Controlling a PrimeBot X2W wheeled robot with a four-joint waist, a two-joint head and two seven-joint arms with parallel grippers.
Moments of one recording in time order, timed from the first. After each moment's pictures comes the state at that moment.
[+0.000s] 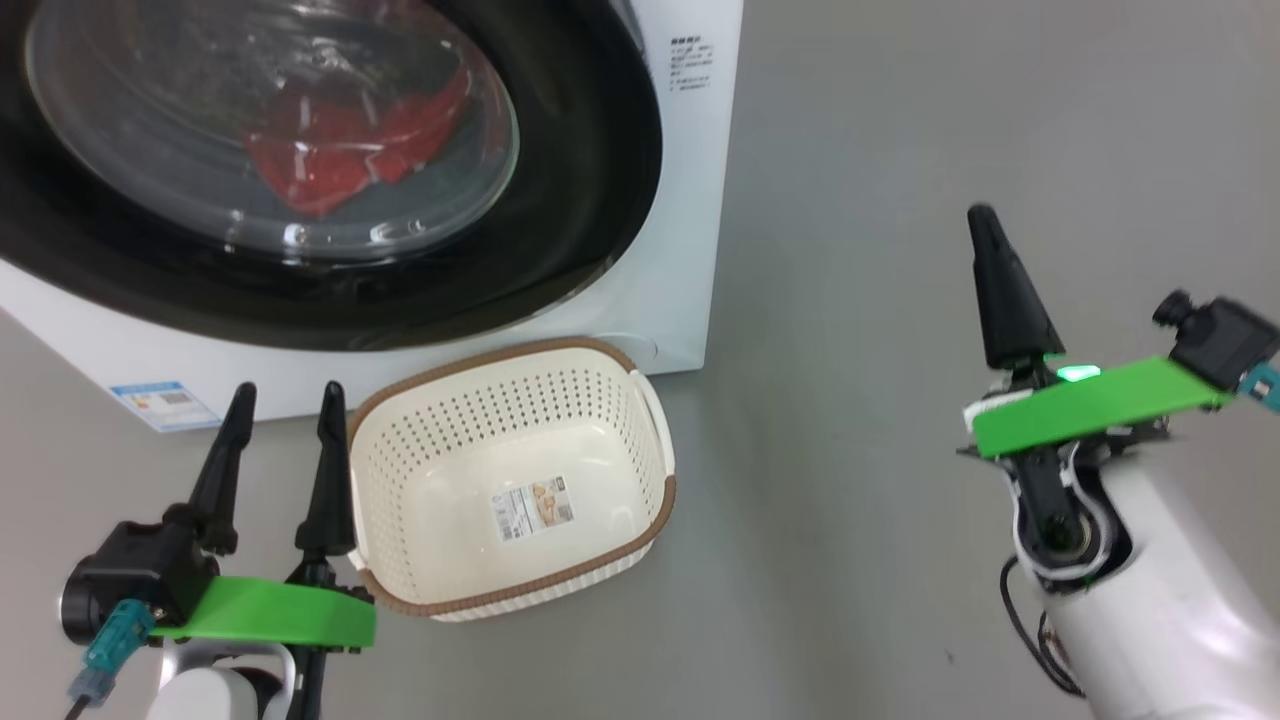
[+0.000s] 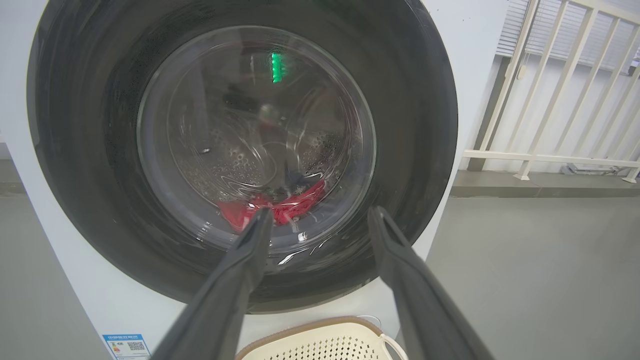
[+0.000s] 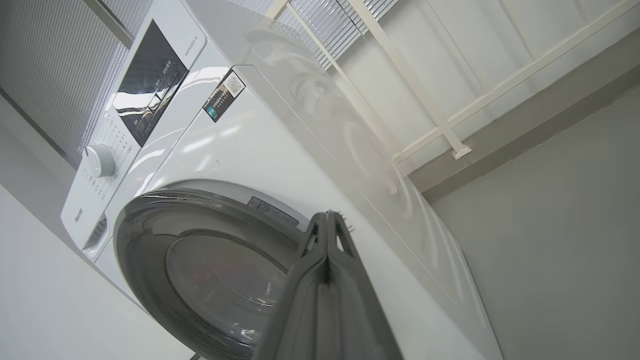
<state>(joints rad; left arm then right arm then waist) -0.25 0.04 0.07 0.22 -0.20 -0.12 -0.25 -0.46 -0.12 0.19 0.33 1.02 0.13 -0.25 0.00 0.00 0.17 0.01</state>
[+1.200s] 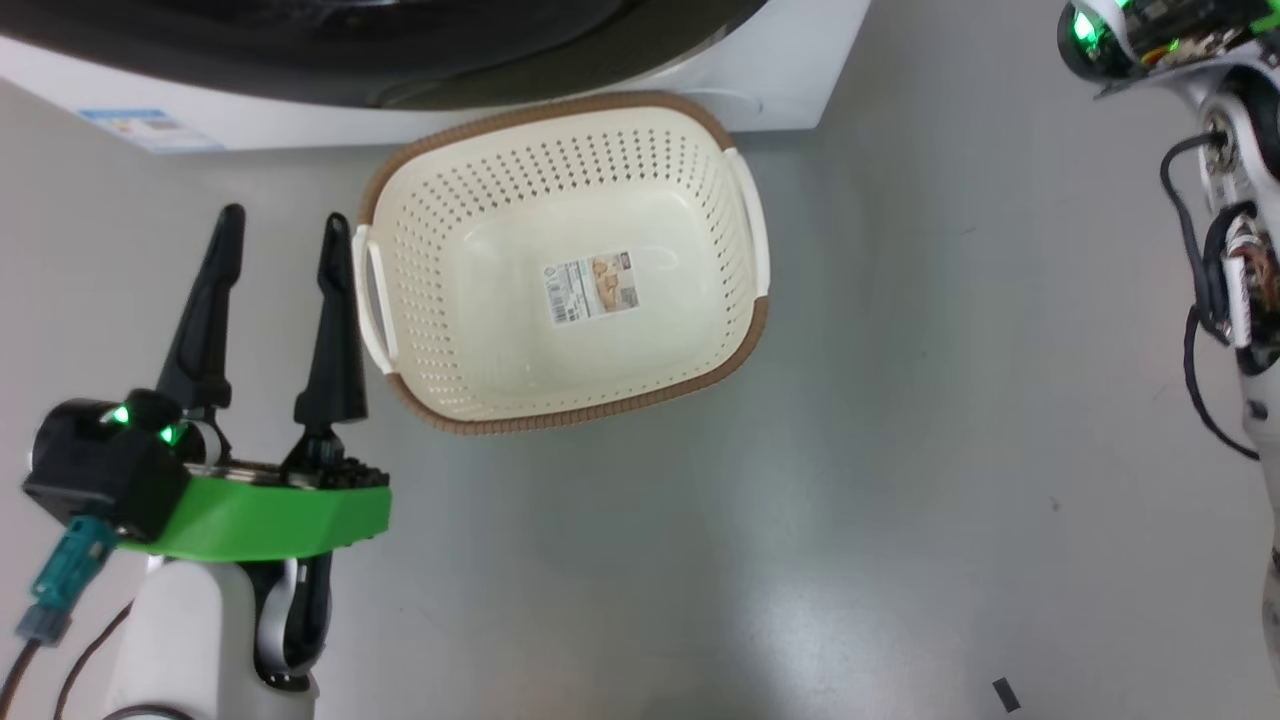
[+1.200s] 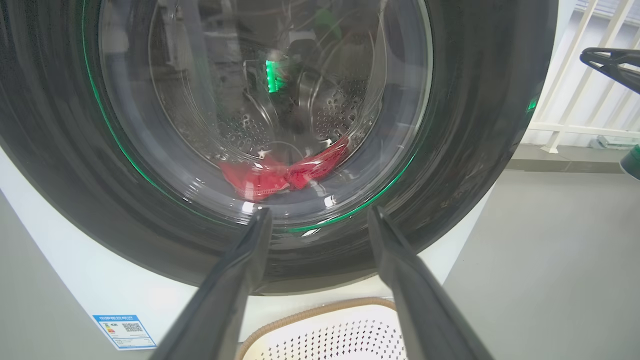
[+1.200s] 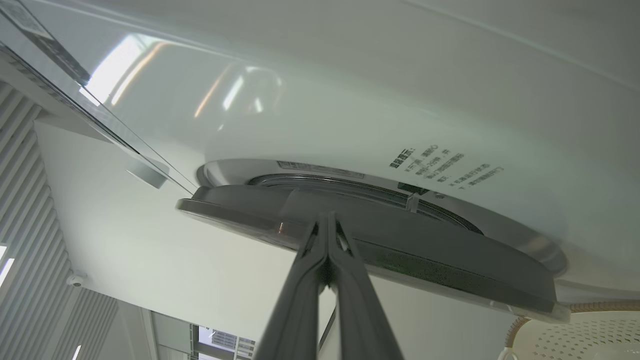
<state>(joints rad) -0.42 0.03 0.01 0.07 -0.22 -0.12 -0.25 -1.03 -0.22 0.14 0.37 1.73 0.13 0.47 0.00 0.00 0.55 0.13</state>
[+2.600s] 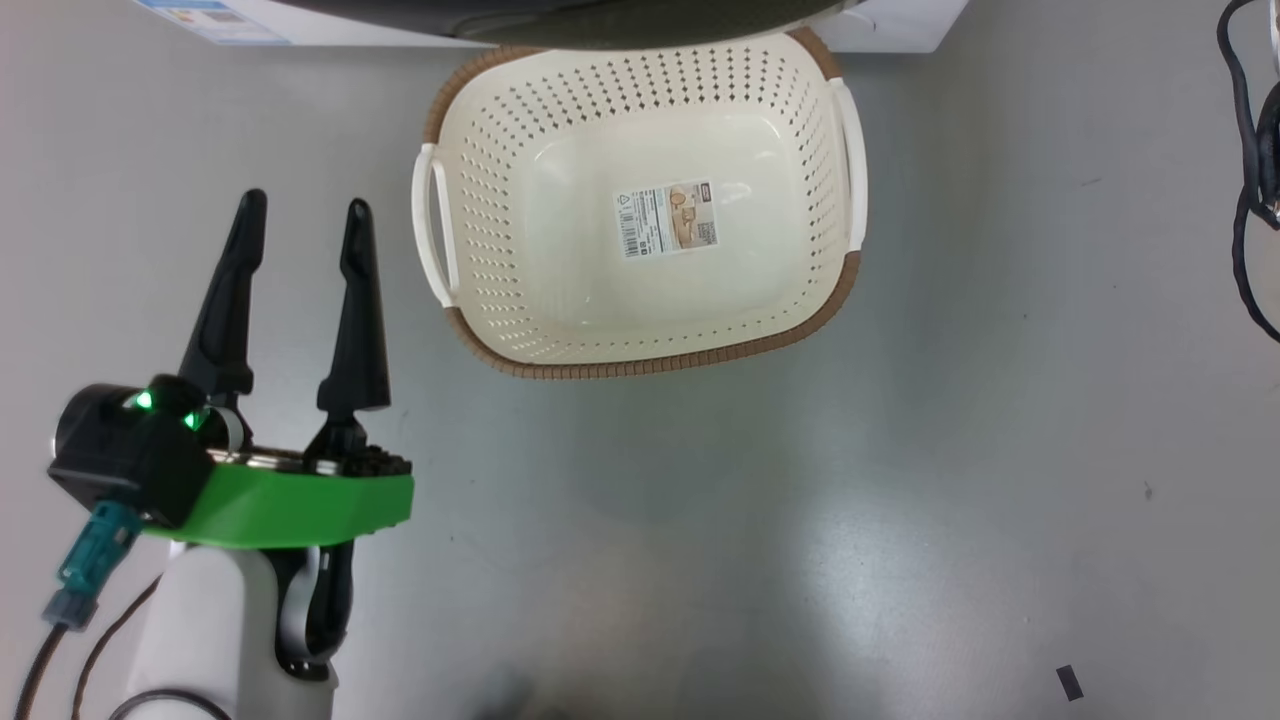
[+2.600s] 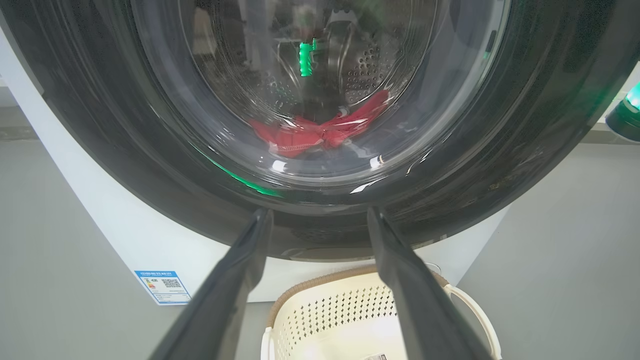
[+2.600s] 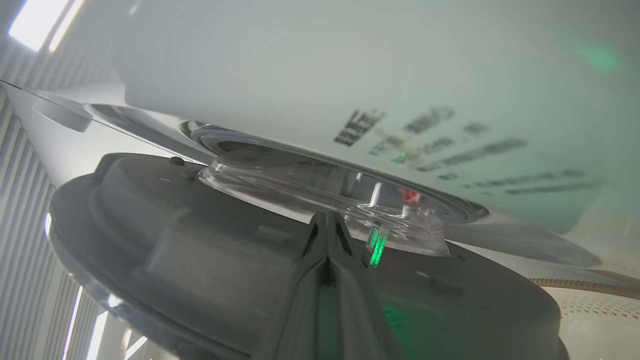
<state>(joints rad) -0.44 0.02 -0.02 0.08 -0.22 -0.10 -0.26 -1.23 -0.21 0.15 0.46 1.62 0.13 0.72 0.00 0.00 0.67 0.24</state>
